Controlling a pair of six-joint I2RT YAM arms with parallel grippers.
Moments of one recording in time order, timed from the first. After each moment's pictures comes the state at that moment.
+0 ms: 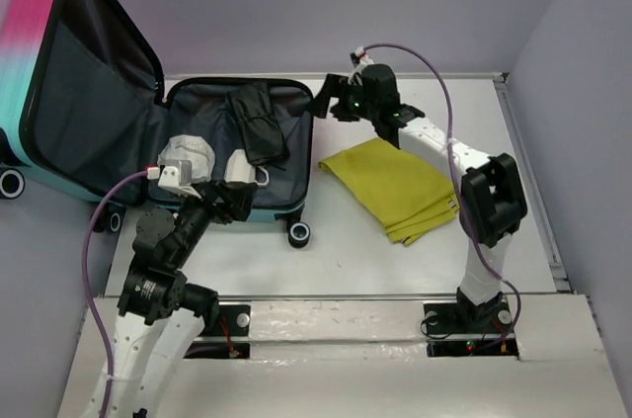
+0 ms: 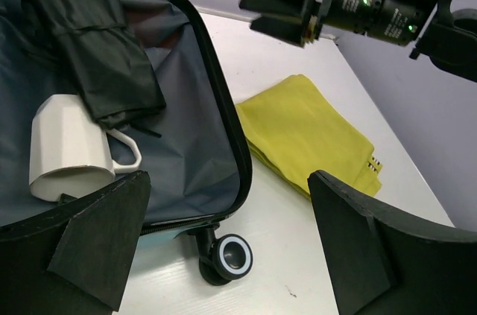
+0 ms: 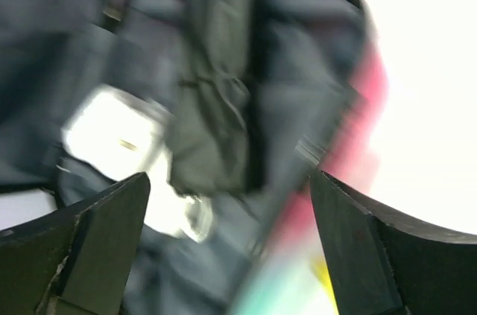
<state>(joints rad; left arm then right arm) -0.31 0.34 0.61 -0.32 0.11 -0.47 0.53 1.96 1.65 0.02 -0.27 0.59</state>
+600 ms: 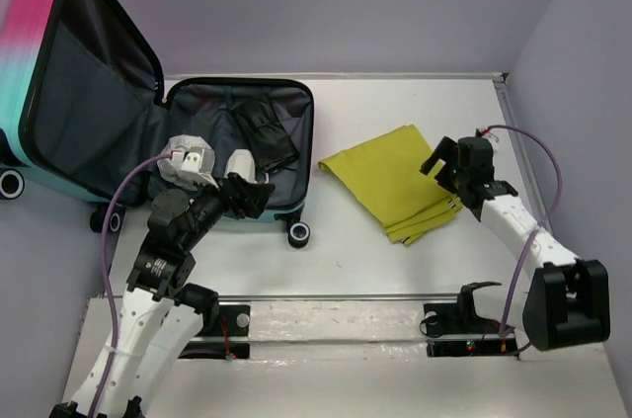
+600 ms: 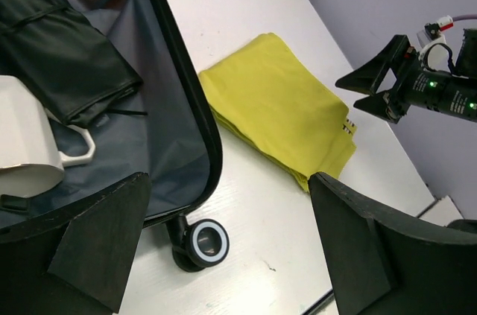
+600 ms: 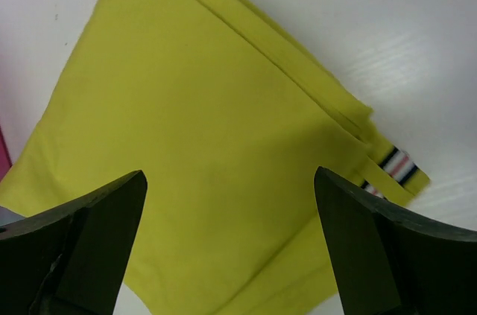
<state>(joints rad) -0.34 0.48 0.61 -0.26 0.23 -0.48 0.12 1.25 0.76 -0.18 0.13 0.62</state>
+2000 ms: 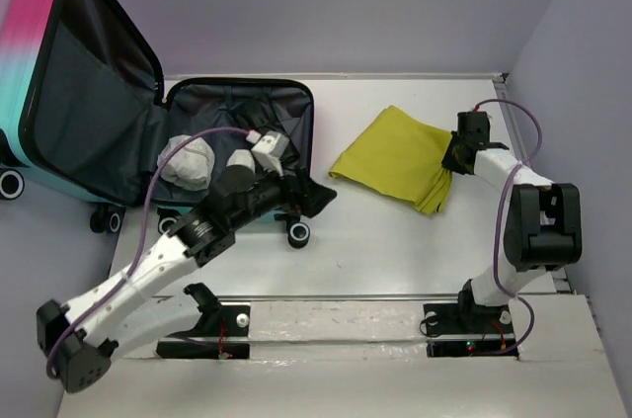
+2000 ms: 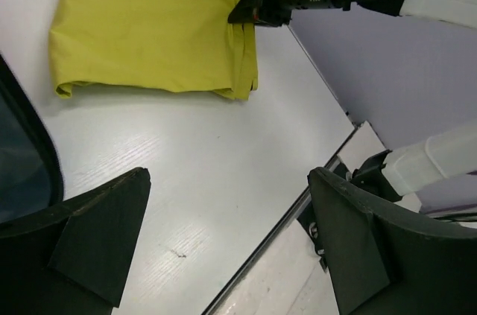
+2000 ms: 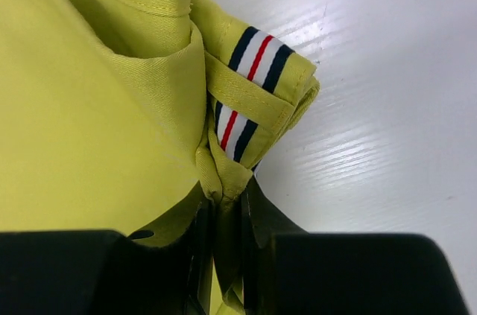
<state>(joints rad) -0.72 0.78 0.69 -0.08 0.17 -0.60 -0.01 1.63 1.01 -0.28 0.17 0.41</state>
